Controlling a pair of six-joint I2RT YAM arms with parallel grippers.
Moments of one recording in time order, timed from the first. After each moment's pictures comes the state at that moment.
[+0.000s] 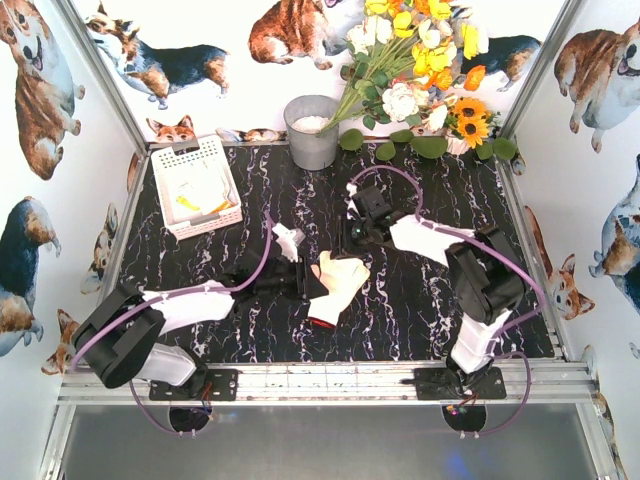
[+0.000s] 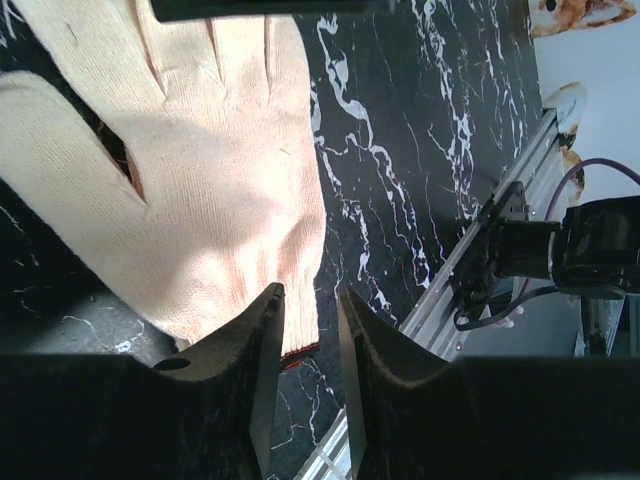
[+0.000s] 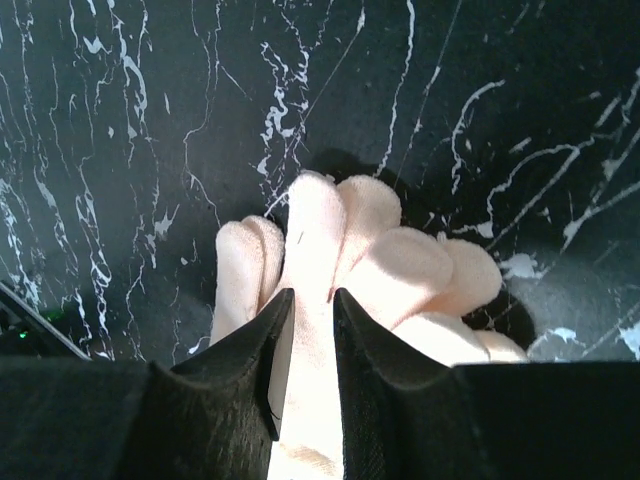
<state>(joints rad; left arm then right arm) -0.71 1.37 0.52 0.32 0.38 -0.76 0.52 1.77 1.10 -0.26 -0.34 0.51</state>
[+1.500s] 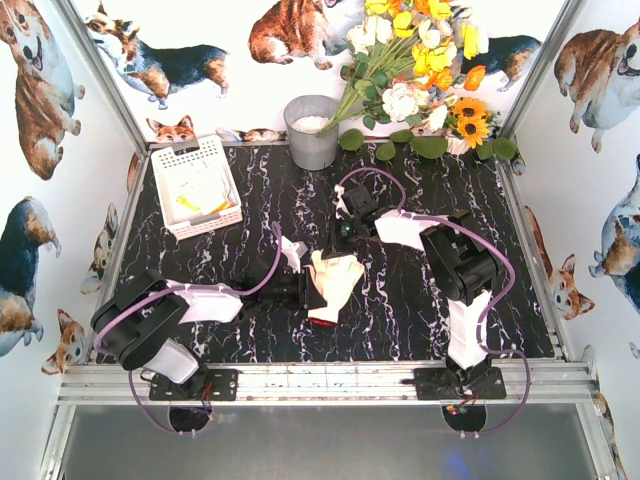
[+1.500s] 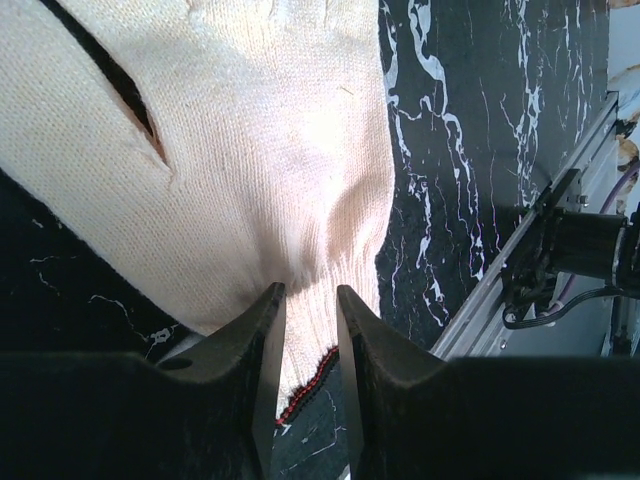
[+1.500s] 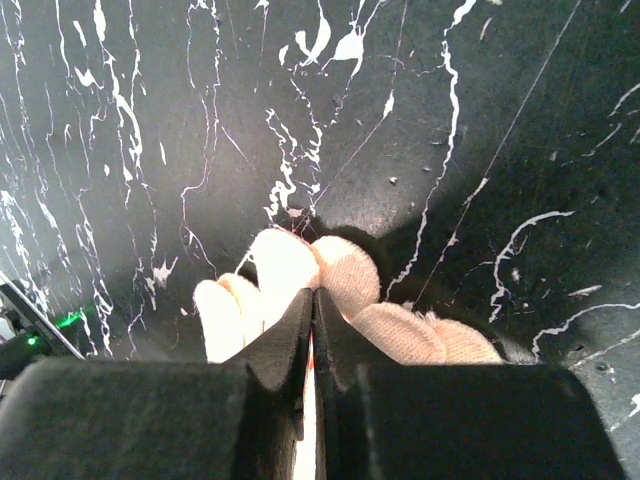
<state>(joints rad) -0.74 1.51 0.46 0.43 0.36 -0.78 0.52 1.99 1.23 -0.21 -0.44 0.50</state>
